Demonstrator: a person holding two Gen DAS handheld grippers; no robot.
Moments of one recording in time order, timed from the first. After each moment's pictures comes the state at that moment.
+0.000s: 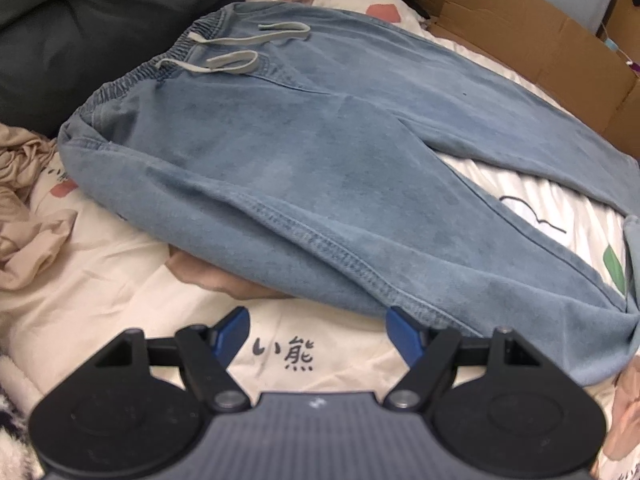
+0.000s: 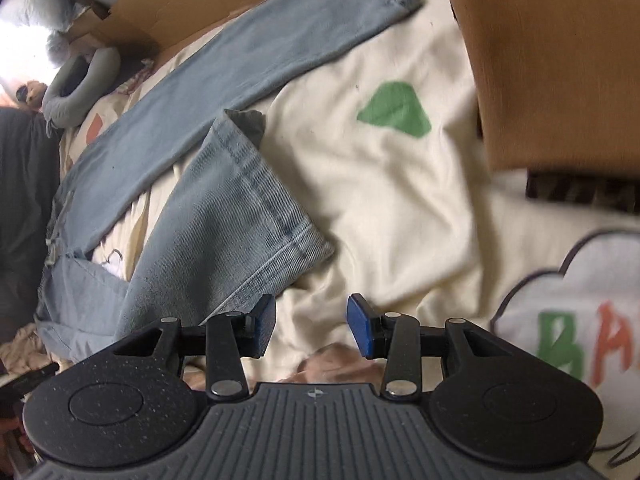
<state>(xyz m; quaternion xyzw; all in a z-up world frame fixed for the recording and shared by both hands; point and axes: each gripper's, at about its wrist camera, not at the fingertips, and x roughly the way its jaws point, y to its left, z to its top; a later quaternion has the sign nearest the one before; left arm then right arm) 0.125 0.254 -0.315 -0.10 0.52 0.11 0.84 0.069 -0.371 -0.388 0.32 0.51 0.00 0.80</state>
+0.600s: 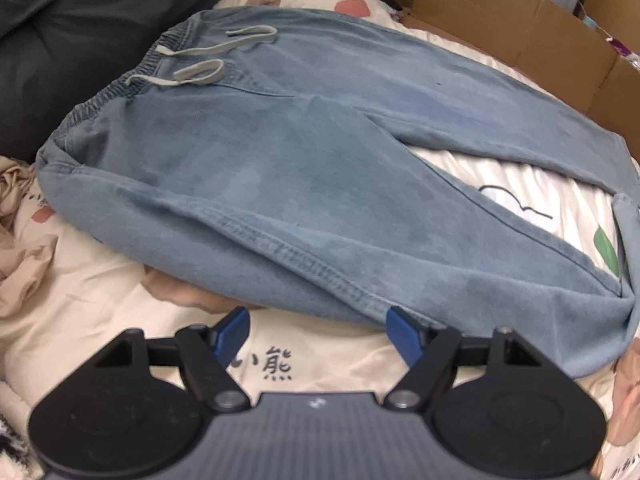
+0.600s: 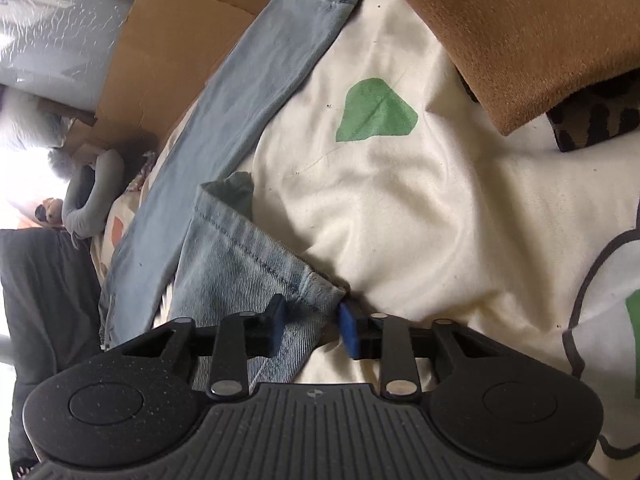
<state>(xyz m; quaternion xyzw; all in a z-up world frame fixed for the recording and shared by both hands) 0.136 0.235 -0.318 -0.07 0.52 0.08 0.85 0.080 -0.385 -0.432 0.48 0.42 -0.02 0.77</state>
